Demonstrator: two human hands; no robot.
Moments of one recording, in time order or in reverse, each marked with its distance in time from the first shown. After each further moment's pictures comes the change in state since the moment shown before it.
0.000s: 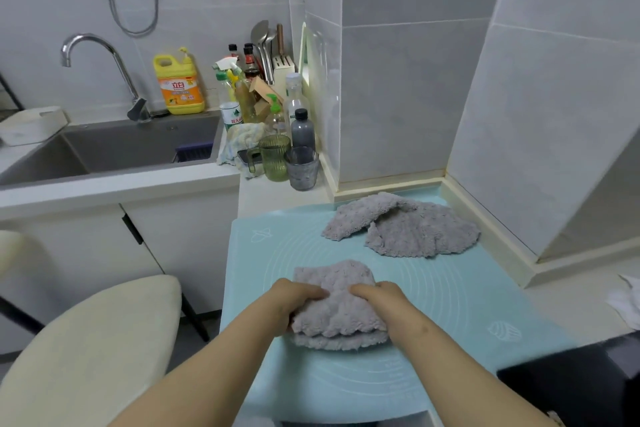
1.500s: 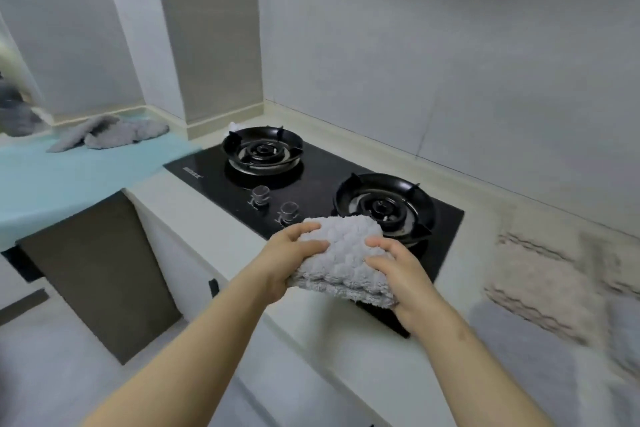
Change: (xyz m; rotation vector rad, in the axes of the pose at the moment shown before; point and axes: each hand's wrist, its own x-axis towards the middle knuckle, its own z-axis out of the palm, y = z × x) left_hand -0.498 -0.349 0.287 0.171 -0.784 0.381; right_hand -0.632 0.413 -0.191 0.515 0.665 -0.279
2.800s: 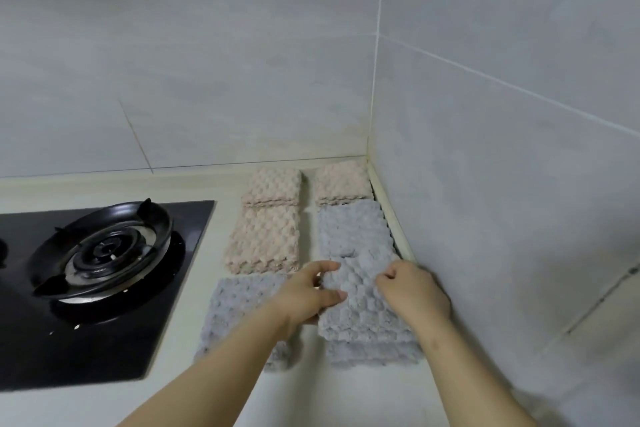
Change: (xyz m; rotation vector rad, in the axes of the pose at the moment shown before) left_hand -0.021 -0.130 0.375 0.643 -0.755 -0.032; right_hand -0.161 0.071 -0.340 -0.746 0.790 0.313
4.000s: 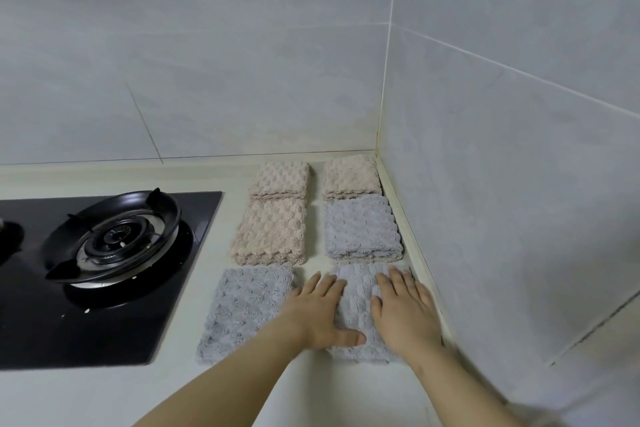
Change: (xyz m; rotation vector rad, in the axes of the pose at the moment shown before) left_hand 0.008 -0.032 0.012 1.211 -0.059 0.098; right_hand 0.010 0.036 0.060 -0.411 0.010 -0.258
